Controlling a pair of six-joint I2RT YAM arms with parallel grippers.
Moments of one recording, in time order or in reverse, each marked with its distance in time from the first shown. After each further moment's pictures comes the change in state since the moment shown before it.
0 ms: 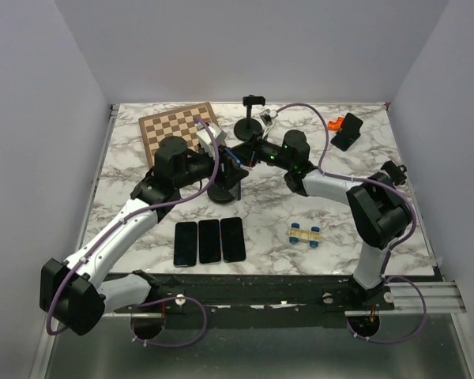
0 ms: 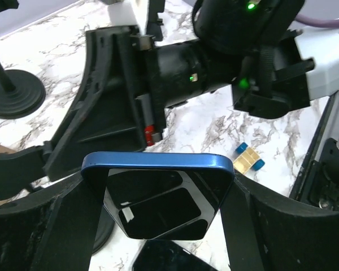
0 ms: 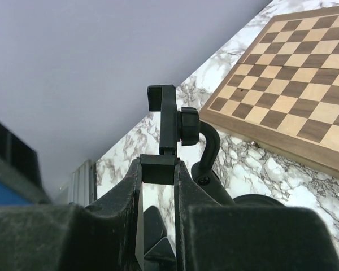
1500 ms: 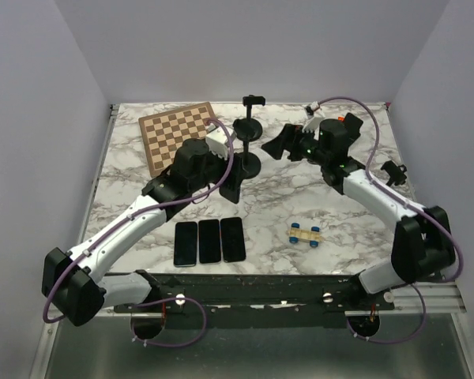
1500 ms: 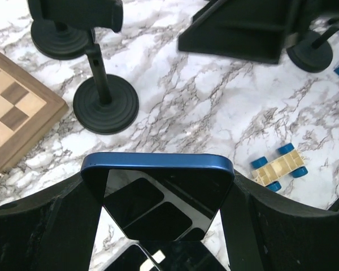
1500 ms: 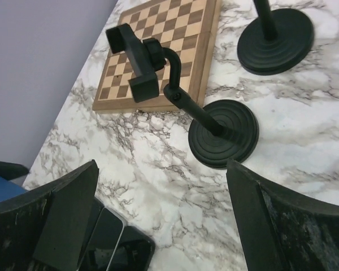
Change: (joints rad) left arm -0.116 0.030 0.065 -0.187 -0.355 -0.042; right arm -0.184 -0.272 -0.060 -0.561 0.217 -0.174
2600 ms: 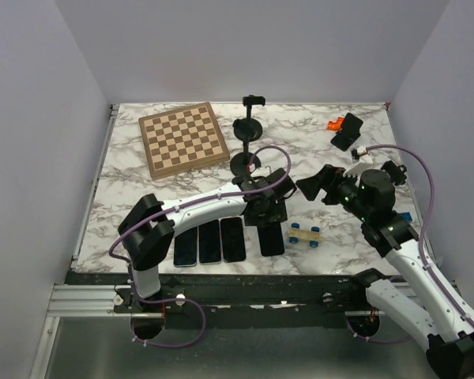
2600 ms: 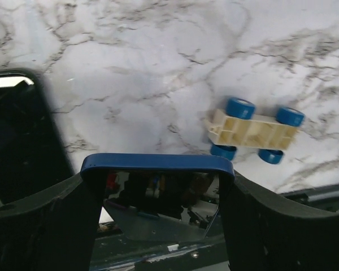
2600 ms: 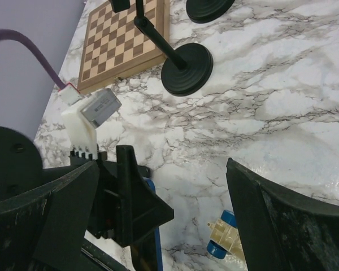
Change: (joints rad) left arm -0.402 0.594 0.415 -0.591 -0.280 -0.909; right arm 0.000 -0.801 -0.341 -0.477 0.256 0.062
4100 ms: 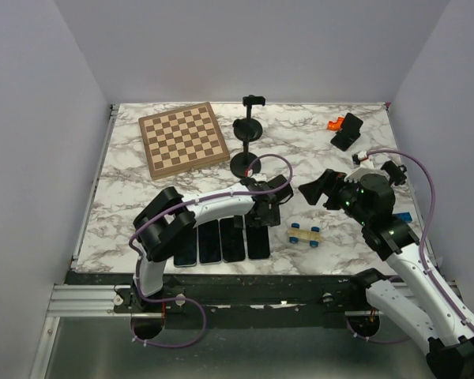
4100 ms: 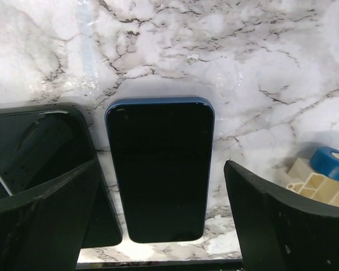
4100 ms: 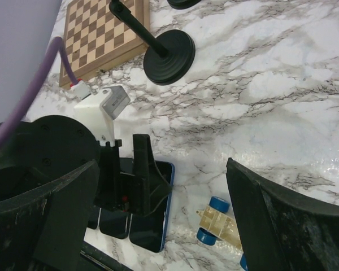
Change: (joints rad) left arm 0.032 0.156 -0.039 -0.025 -0.089 0.061; right arm 0.000 -0.050 -0.029 -0.068 0.048 0.004
